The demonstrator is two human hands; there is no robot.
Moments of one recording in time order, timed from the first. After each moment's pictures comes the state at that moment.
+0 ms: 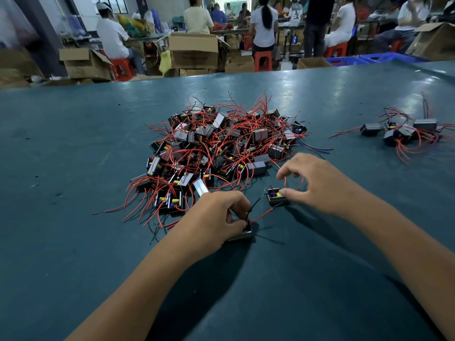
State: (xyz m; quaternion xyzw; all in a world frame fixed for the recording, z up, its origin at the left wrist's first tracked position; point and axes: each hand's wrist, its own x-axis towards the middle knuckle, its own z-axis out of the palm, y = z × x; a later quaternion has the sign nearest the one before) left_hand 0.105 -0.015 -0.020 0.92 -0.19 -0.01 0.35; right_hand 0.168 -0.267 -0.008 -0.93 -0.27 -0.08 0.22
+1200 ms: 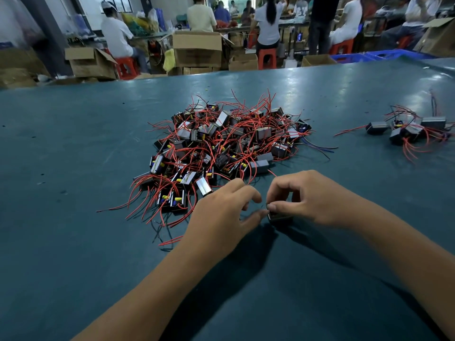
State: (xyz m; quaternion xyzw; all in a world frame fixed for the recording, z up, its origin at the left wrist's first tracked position) left_hand 0.090 -0.040 -0.013 0.92 -0.23 0.21 0.25; right_hand 0.144 -0.247 0.006 -0.88 -0.34 0.05 0.33
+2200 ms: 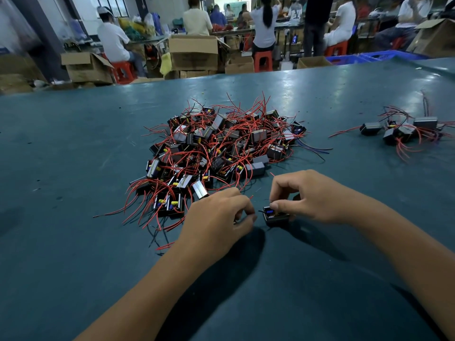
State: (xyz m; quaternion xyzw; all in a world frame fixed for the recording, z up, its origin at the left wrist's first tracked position) left_hand 0.092 -0.038 -0.016 0.94 -0.20 0.17 0.22; right_hand 0.151 -0.258 0.004 -0.89 -0.33 0.07 0.32
